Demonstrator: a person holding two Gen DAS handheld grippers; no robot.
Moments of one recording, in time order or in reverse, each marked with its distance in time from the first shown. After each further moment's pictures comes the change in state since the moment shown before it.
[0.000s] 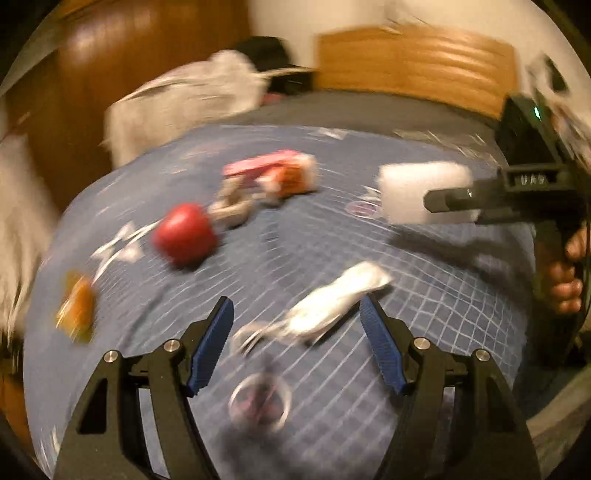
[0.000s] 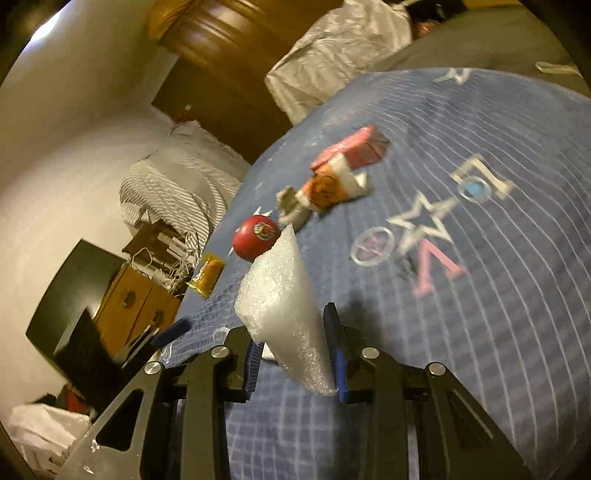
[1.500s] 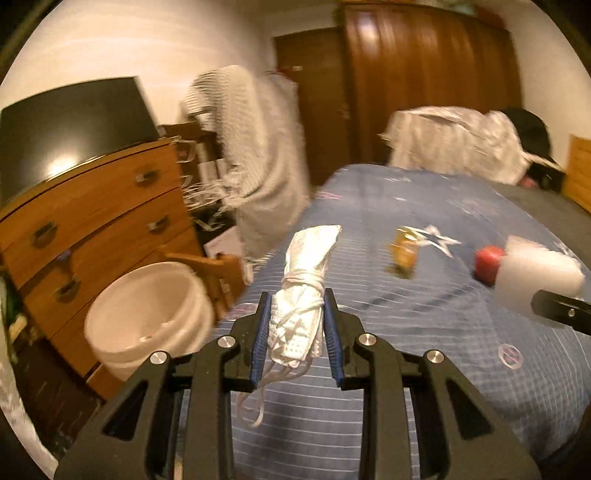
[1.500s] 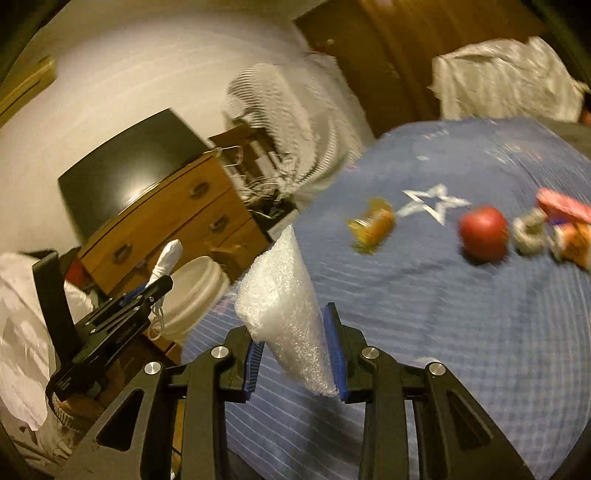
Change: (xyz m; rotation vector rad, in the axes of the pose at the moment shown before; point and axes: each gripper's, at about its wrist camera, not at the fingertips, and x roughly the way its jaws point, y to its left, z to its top) left arm -0.250 0.112 -0.124 -0.727 -0.095 0.901; right arm 0.073 0.268 -0.071 -0.560 0.198 0.210
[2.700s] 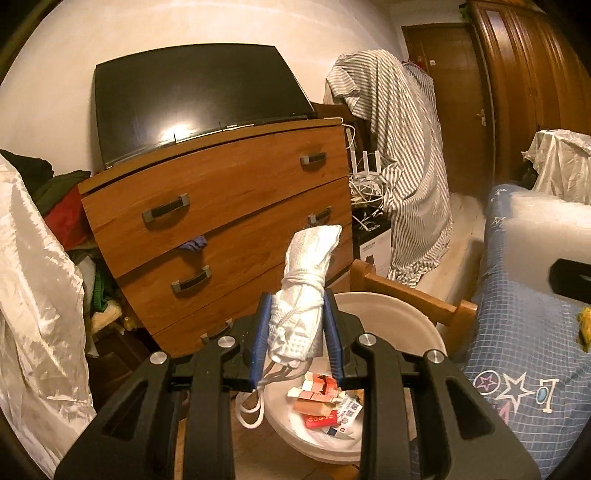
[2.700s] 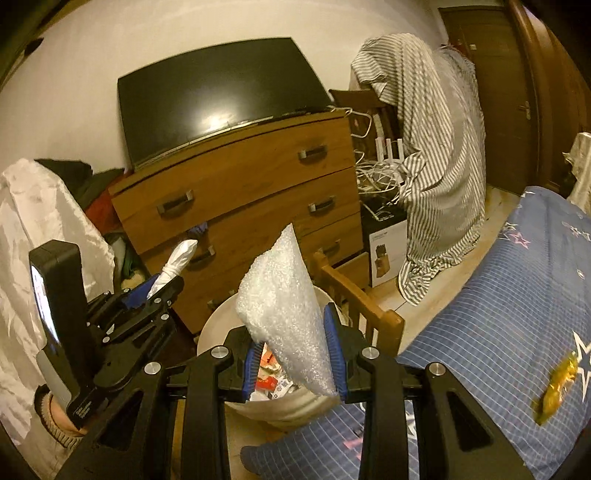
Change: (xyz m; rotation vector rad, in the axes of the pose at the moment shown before) left arm 0.067 0.230 0.053 -0.159 0.057 0.432; right arm 0.265 0.305 0.131 -0.377 0.176 0.167
